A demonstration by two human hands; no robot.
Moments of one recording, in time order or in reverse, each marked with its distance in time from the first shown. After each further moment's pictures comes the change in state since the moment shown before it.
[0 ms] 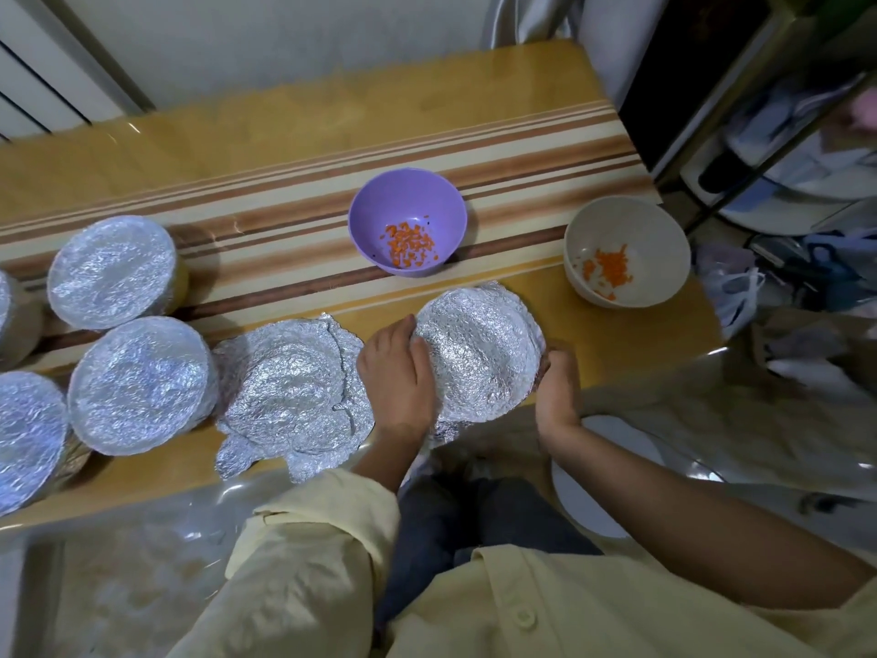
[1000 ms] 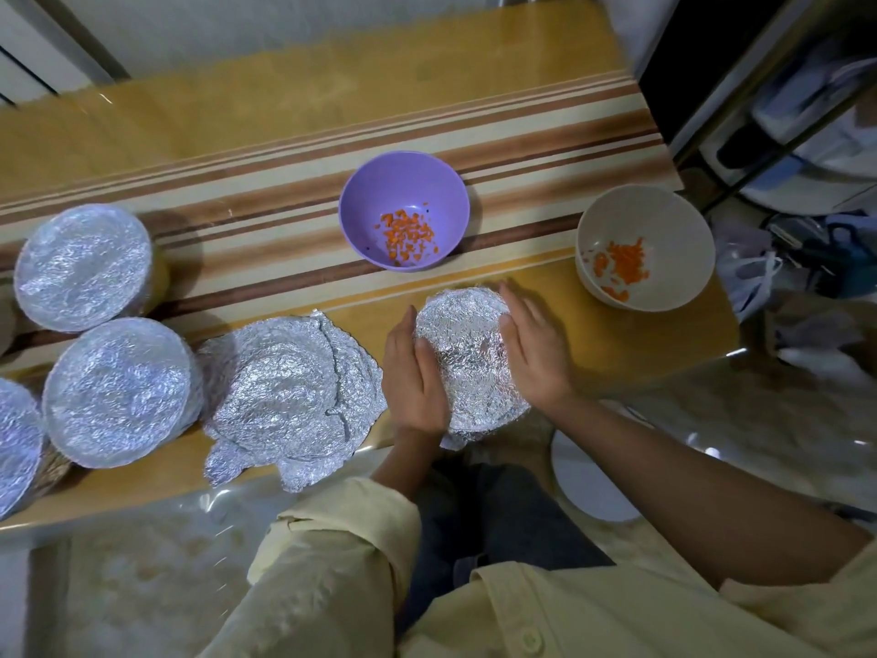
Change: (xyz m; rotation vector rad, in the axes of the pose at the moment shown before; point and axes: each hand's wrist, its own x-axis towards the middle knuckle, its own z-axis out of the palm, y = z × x) left_hand -0.002 0.004 0.030 -0.368 -0.018 -0.147; right_hand 0.041 -0.022 0.019 -0.758 -0.315 -0.823
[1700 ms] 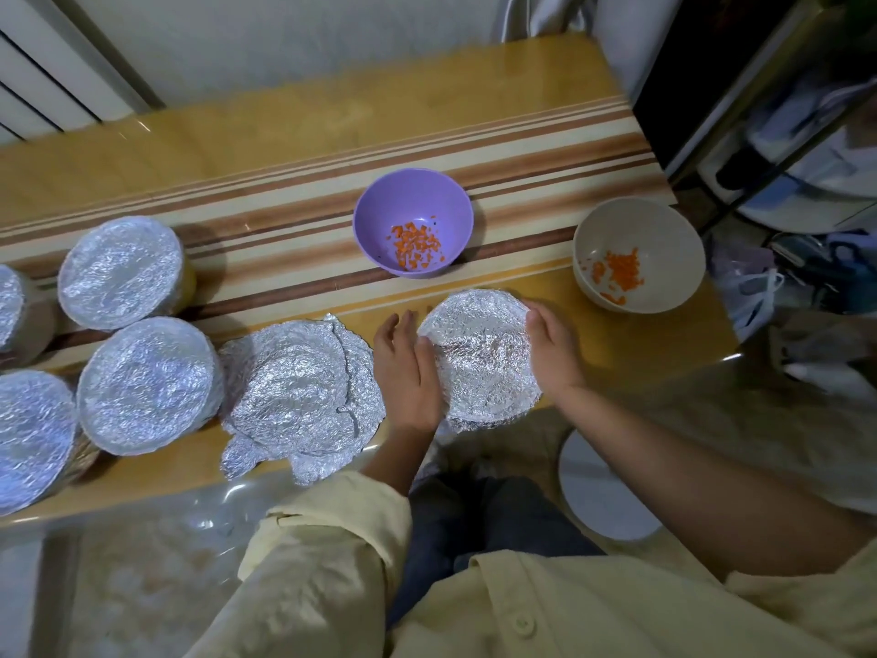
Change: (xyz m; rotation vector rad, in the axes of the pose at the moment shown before) left_hand 0.005 -0.001 -0.016 0.115 -0.021 0.022; right_hand -0.002 -0.003 -0.012 0.467 0.062 0.384
